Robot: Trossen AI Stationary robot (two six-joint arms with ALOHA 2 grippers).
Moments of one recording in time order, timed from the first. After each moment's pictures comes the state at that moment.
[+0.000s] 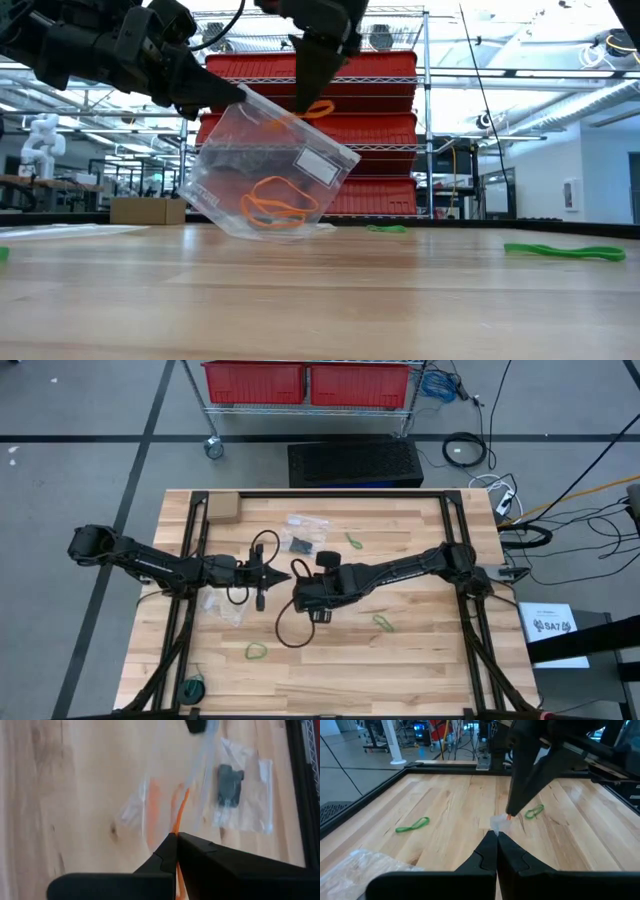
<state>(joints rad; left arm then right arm) -0.09 1.08 0.28 0.62 -0.15 -0.02 0.19 2.13 2.00 -1.09 0.44 0.21</state>
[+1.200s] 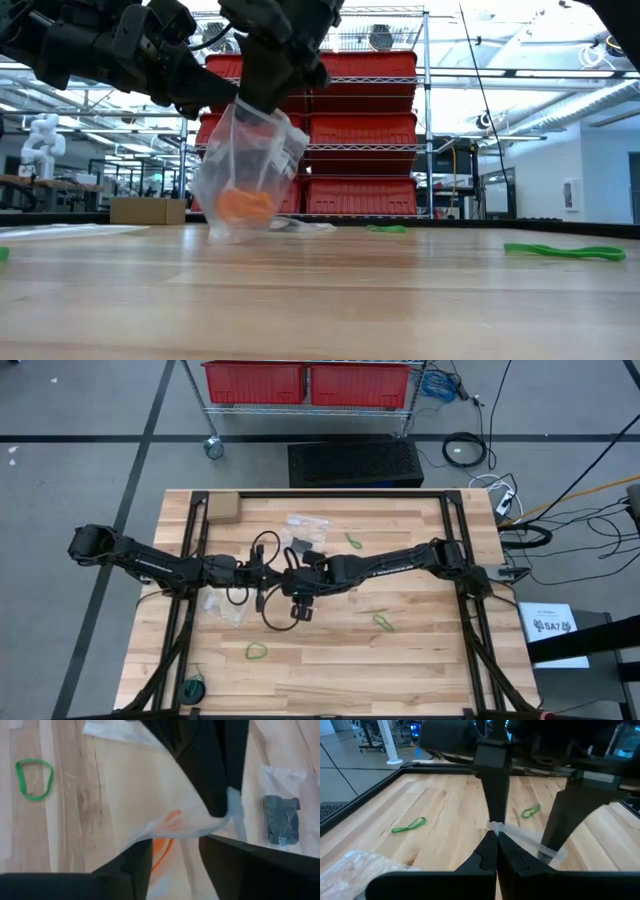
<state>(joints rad) -0.09 1.08 0.28 0.62 -0.13 -0.02 0.13 2.18 2.00 -0.85 0.23 0.27</state>
